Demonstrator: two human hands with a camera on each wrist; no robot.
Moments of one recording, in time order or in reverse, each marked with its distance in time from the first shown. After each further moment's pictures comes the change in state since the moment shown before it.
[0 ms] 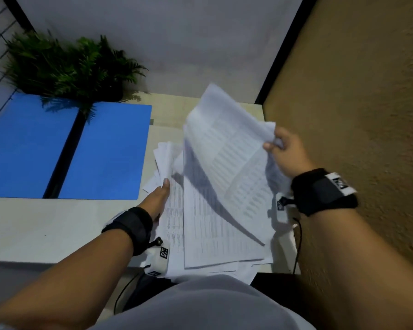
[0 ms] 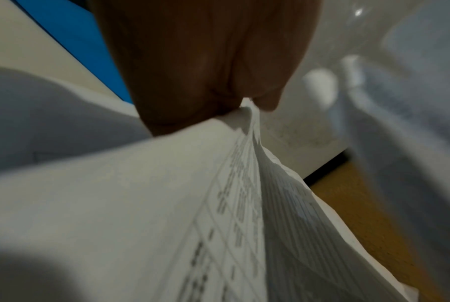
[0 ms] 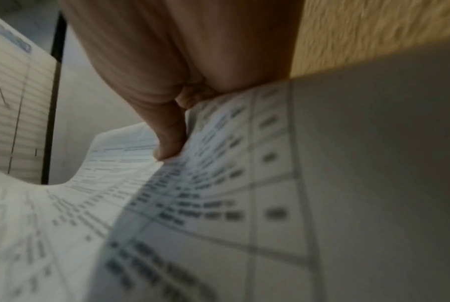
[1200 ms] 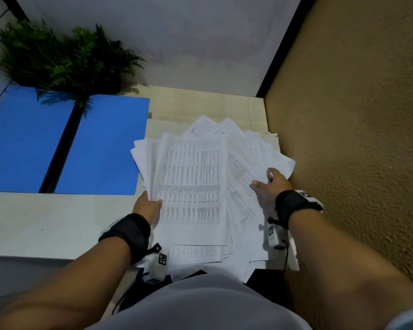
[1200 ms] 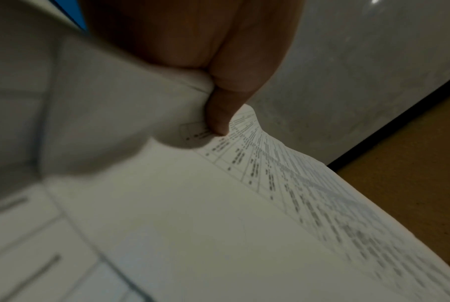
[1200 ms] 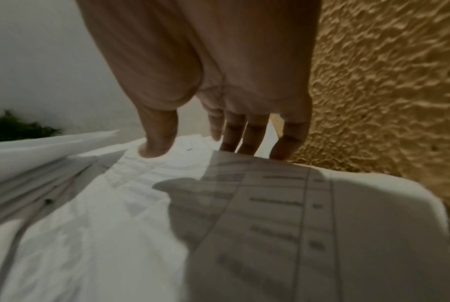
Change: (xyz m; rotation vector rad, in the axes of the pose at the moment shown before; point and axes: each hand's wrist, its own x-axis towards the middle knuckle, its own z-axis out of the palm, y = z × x) left_hand -0.012 -0.019 0.010 0.081 0.396 0.065; right_hand -0.003 0.122 0.023 -0.456 -0.068 0.471
